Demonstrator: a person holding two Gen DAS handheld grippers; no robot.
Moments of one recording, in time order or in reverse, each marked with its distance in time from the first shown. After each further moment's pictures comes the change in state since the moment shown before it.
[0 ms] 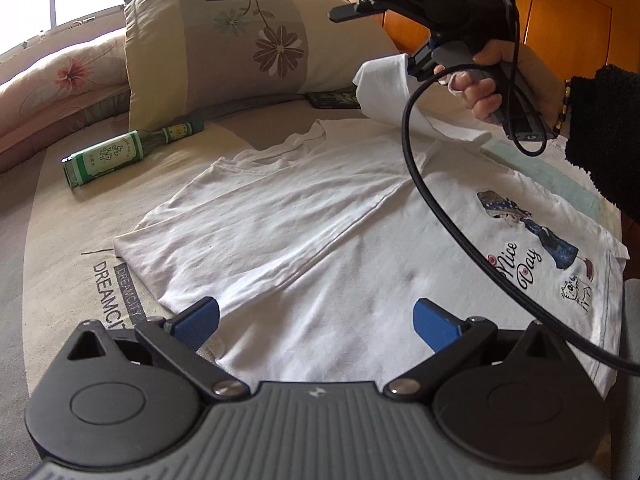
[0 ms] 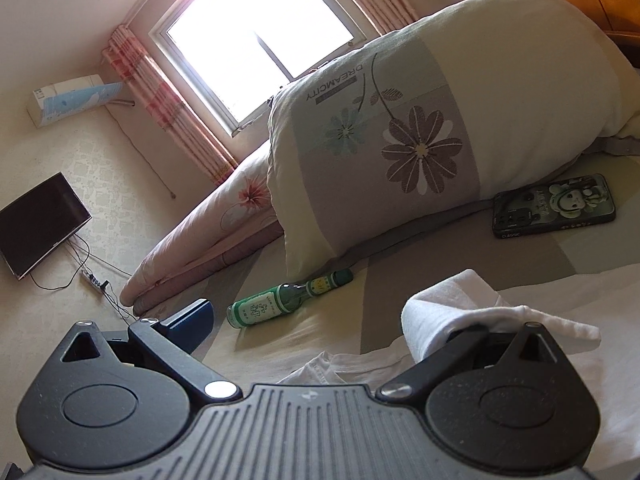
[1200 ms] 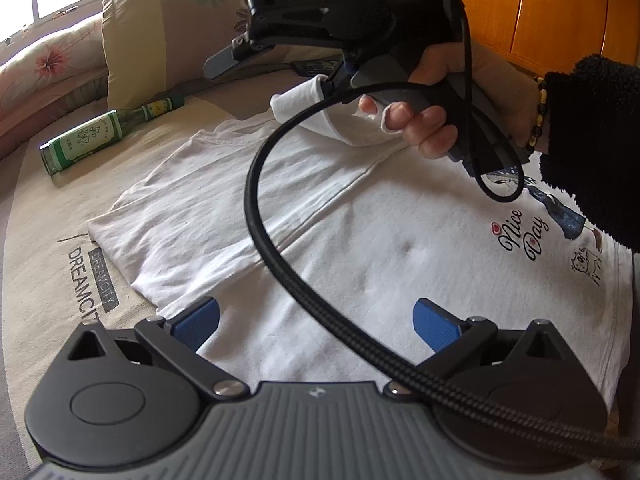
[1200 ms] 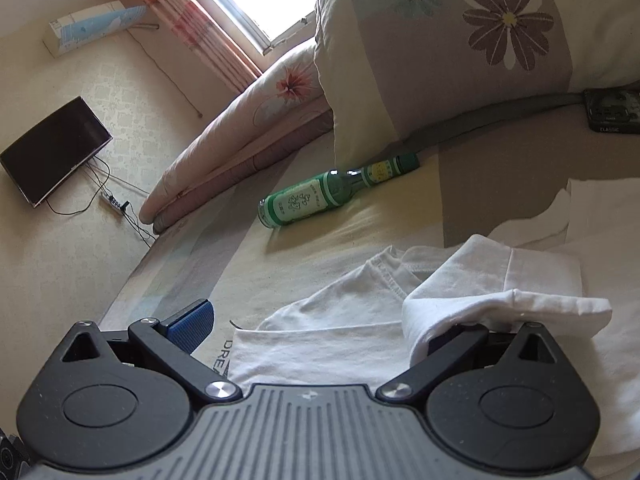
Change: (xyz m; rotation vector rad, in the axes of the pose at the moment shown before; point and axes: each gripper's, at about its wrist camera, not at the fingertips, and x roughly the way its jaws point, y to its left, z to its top) left arm 0.021 -0.011 -0.006 0.032 0.071 -0.010; right arm 0.083 0.030 -0.071 -0.040 0.255 0.087
